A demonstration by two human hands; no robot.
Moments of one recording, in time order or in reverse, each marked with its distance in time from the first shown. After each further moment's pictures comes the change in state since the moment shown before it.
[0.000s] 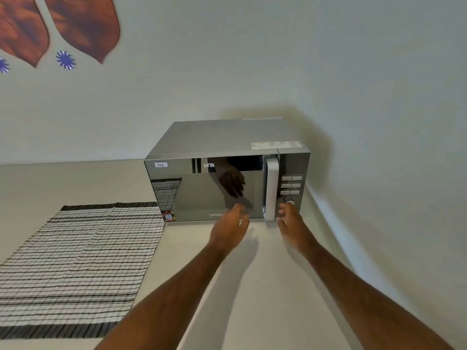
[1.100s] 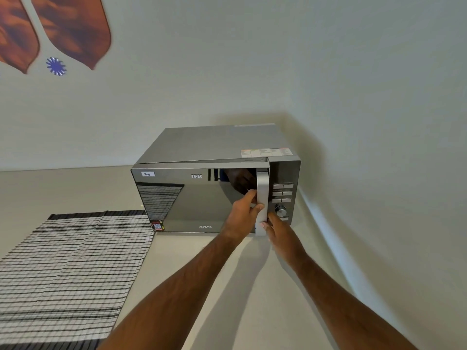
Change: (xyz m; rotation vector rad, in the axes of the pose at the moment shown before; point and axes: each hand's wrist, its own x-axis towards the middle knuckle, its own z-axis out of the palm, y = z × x) left_hand 0.046 0.061 0.009 -0.408 -0.058 0.052; right_hand 0.005 0.005 0.008 0.049 -0.069 -0.025
